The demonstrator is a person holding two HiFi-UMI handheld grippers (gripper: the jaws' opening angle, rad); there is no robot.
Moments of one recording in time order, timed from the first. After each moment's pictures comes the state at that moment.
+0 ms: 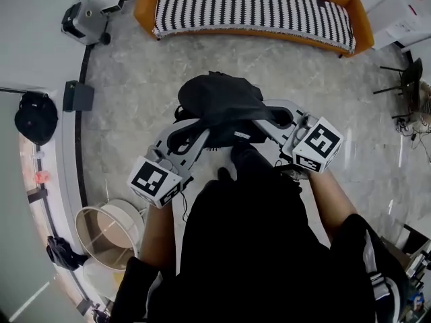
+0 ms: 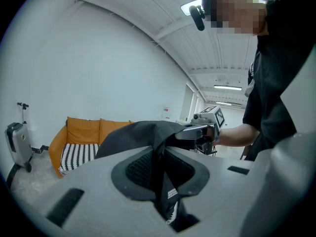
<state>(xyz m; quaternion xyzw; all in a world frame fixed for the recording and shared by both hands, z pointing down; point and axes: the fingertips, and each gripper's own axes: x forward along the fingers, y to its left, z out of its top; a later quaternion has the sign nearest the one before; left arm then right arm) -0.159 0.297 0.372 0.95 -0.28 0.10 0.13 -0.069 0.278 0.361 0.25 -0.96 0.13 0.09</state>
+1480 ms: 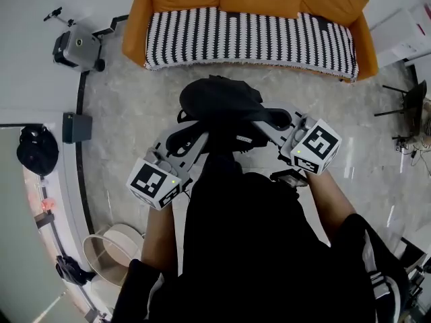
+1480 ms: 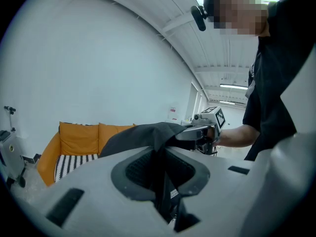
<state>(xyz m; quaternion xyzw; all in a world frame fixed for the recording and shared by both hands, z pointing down) -0.090 0.080 0.367 0.95 -0.28 0.10 0.13 0.002 0.062 0.361 0.25 -0.96 0.13 0.08</state>
